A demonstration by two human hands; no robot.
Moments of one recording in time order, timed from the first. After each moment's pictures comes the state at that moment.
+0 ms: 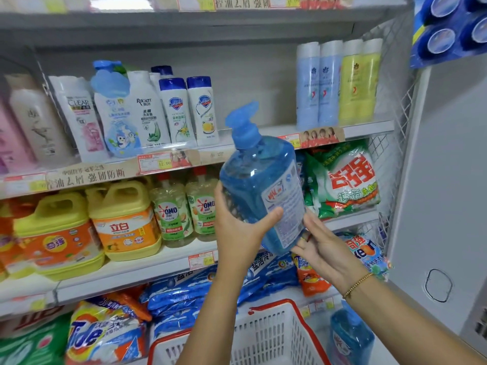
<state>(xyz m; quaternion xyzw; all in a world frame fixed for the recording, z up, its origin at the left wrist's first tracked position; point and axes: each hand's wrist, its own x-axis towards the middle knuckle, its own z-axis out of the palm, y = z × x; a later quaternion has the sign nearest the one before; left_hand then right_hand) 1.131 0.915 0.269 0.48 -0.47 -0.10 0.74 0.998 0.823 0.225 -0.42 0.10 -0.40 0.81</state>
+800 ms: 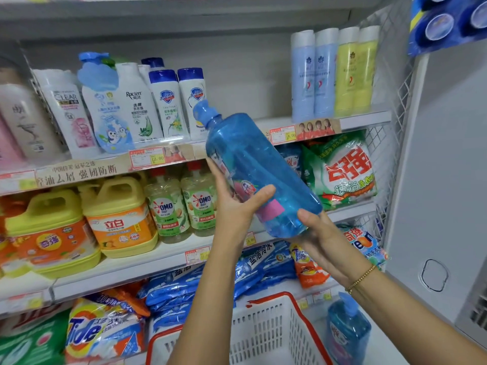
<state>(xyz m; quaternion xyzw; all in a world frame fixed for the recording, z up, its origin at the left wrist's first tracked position) 1.138 0.894 0.280 0.41 -0.47 -0.26 0.74 0.988 0.835 0.238 -0.53 0.07 -0.41 0.74</state>
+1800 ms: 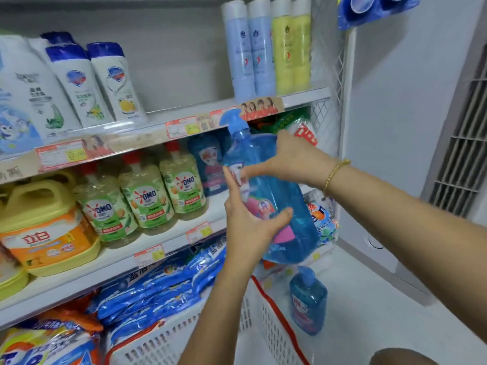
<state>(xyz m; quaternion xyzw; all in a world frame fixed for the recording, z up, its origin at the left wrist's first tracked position) 1.047 0.862 0.227 0.55 -0.53 -0.21 0.61 0.945 0.817 0.343 -0.82 0.46 -0.26 0.22</state>
